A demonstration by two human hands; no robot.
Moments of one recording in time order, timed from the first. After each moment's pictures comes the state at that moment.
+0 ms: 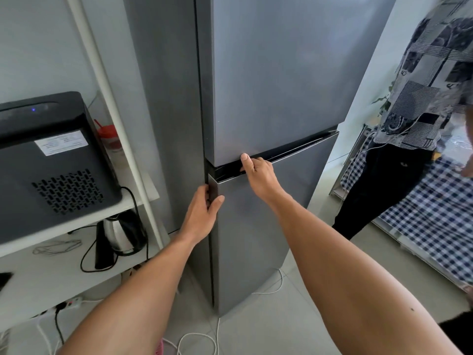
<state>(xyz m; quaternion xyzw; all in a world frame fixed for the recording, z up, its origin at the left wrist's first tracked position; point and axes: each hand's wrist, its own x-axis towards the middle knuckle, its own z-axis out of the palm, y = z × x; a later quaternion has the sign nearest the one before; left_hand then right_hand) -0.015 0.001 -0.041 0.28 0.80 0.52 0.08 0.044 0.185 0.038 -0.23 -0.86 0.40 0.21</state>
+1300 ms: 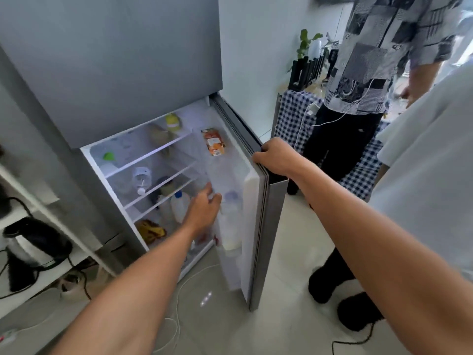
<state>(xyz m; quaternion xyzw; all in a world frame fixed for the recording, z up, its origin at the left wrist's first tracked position) 0.241 0.172 -0.046 0.39 0.77 0.46 0.20 0.389 0.344 0.094 -0.38 -0.87 0.30 0.12</state>
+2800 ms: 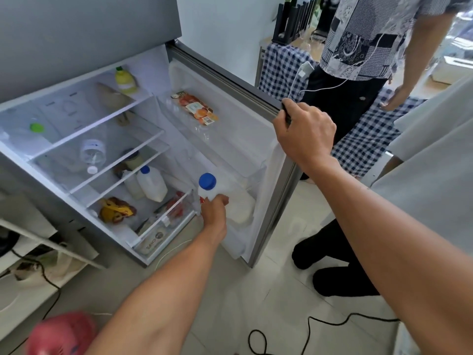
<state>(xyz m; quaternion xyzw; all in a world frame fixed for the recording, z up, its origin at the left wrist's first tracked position) 0.331 0.290 -0.151 -0.05 0.65 0.66 0.38 0.449 0.436 0.036 -0.40 -0.84 -0.07 0.35</state>
